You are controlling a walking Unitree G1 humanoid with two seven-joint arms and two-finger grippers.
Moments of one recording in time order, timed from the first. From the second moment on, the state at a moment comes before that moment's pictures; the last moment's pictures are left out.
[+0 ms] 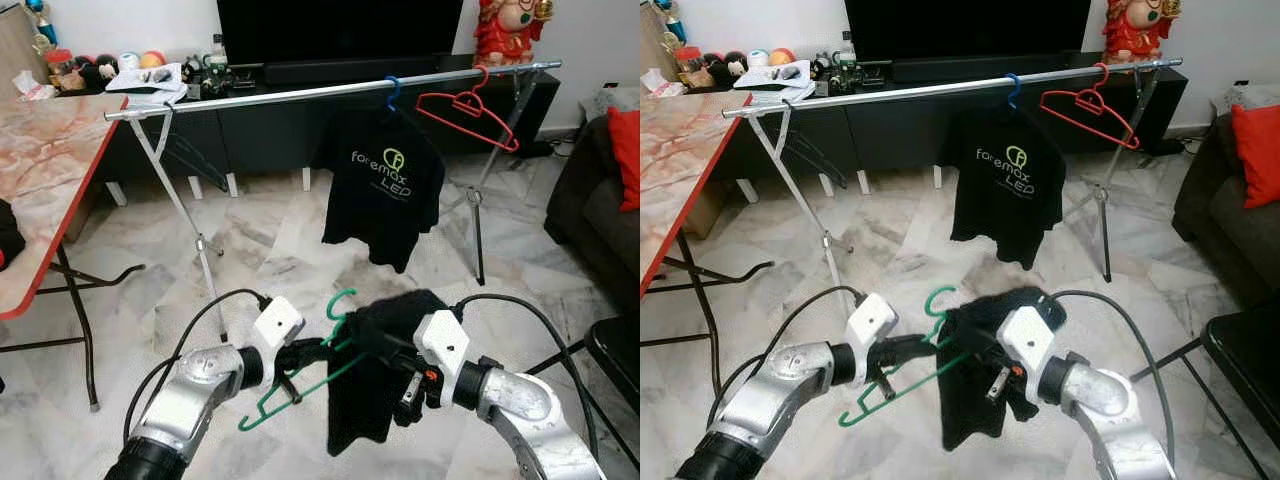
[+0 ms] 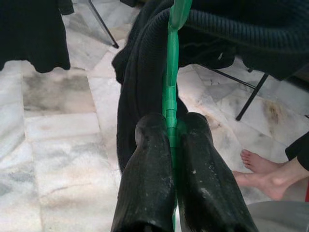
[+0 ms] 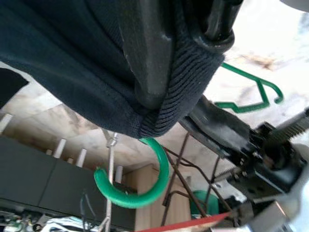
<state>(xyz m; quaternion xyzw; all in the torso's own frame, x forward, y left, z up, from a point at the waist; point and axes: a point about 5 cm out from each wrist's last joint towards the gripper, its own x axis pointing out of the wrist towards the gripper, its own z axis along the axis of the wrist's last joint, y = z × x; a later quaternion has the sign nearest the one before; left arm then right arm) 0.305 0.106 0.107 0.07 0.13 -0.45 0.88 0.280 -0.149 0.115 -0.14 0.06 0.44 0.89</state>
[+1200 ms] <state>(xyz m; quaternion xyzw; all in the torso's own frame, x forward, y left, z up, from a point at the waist) 0.301 0.101 0.105 0.05 0.13 -0.46 0.88 0.298 -0.147 0.118 -0.20 0.05 0.40 0.89</state>
